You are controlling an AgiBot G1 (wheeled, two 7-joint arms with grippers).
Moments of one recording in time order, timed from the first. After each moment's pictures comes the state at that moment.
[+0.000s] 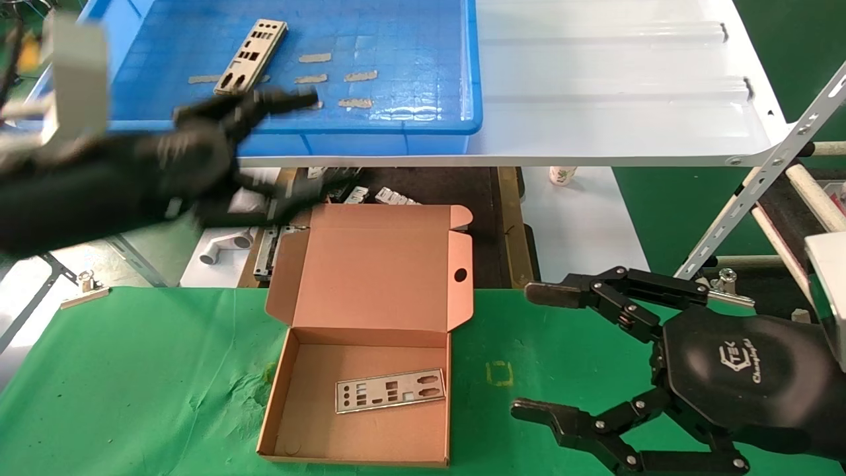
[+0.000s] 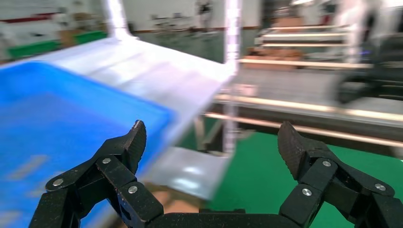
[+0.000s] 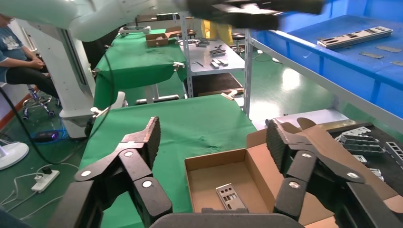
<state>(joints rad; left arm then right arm) -1.36 0.78 0.32 -1.01 0.91 1.28 -0.14 1.11 -0.56 -0.42 1.25 -0.64 -1.44 0.11</state>
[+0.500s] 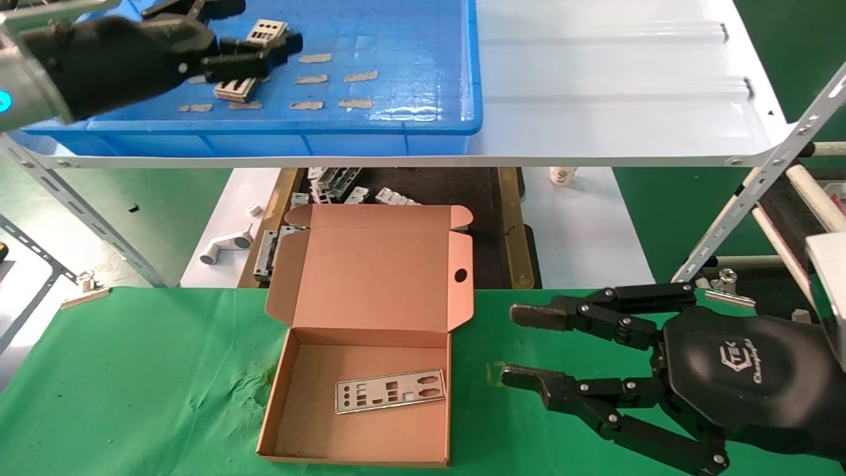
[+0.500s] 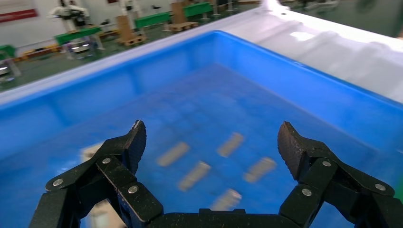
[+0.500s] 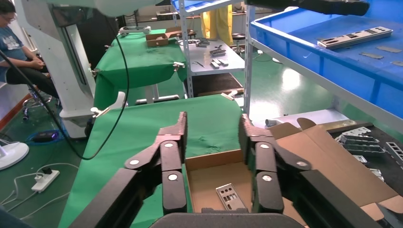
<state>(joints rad) -1.73 0.96 0.40 -0.46 1.16 1.05 0.00 1.11 -0.56 -0.42 1.25 -0.64 -1.44 0.11</state>
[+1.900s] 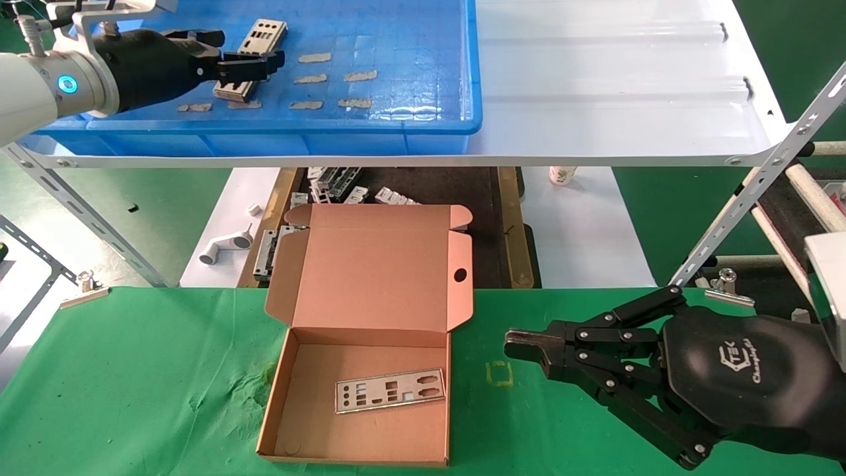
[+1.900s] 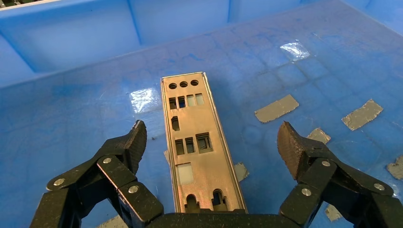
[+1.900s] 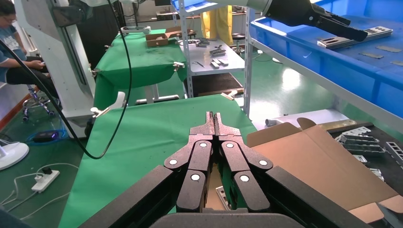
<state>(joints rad) -1.95 1.14 0.48 0.01 1.31 0.80 0.02 1.11 -0.56 -0.42 1.25 -0.64 -1.44 0.11</state>
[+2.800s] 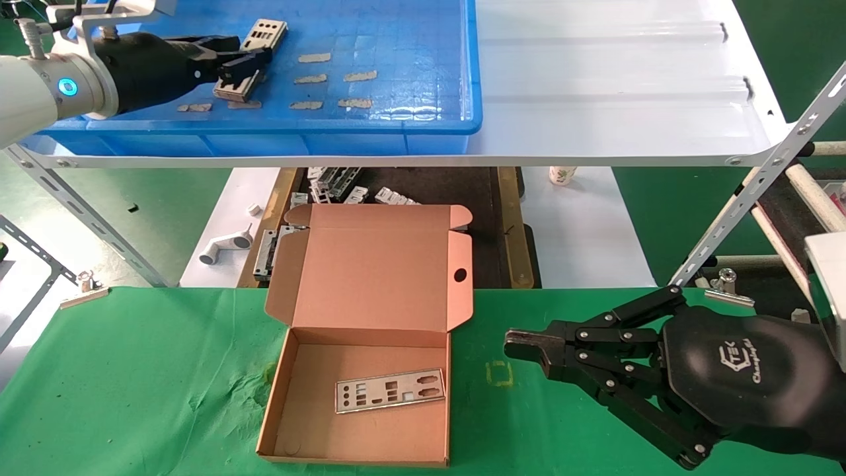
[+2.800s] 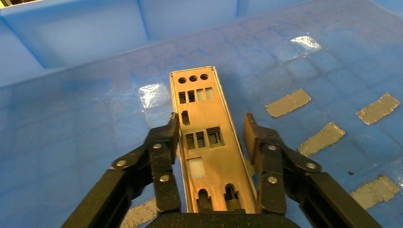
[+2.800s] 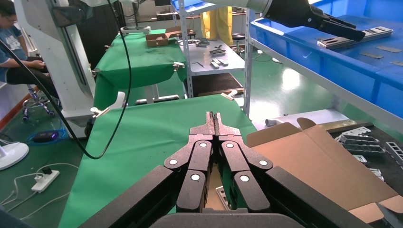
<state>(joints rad) -1.95 1.14 0.49 0.00 1.32 0.77 0.01 1.11 -0.56 -0.42 1.25 -0.64 -1.44 0.11</state>
